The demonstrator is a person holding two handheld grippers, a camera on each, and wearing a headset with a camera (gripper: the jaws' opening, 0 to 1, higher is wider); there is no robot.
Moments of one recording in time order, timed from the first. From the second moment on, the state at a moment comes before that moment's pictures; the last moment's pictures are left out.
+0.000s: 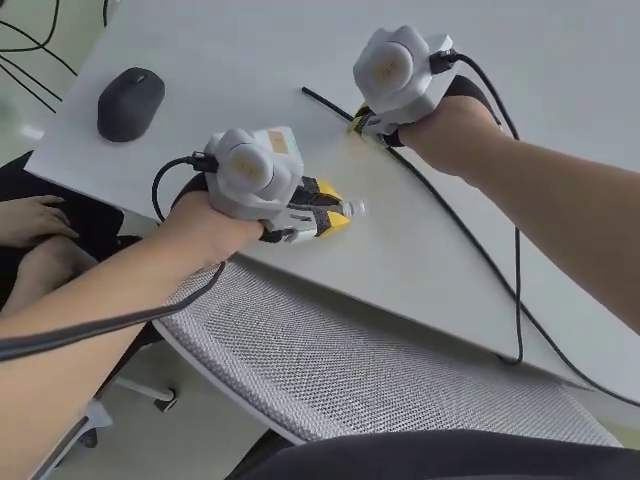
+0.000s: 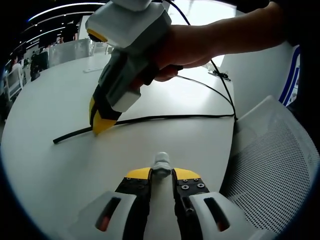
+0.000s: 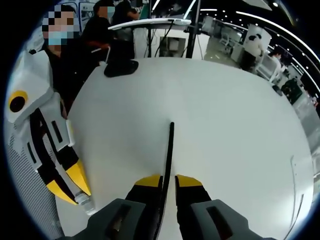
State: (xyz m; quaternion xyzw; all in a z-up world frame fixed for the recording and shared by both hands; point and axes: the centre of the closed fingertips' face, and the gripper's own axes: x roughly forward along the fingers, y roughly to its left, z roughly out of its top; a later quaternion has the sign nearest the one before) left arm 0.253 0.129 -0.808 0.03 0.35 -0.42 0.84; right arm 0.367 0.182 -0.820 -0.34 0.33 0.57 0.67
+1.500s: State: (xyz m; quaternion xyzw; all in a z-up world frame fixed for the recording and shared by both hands) left arm 0.233 0.127 -0.769 0.03 0.34 -0.42 0.84; right arm 0.343 0.073 -0.655 -0.11 0.26 0.52 0.81
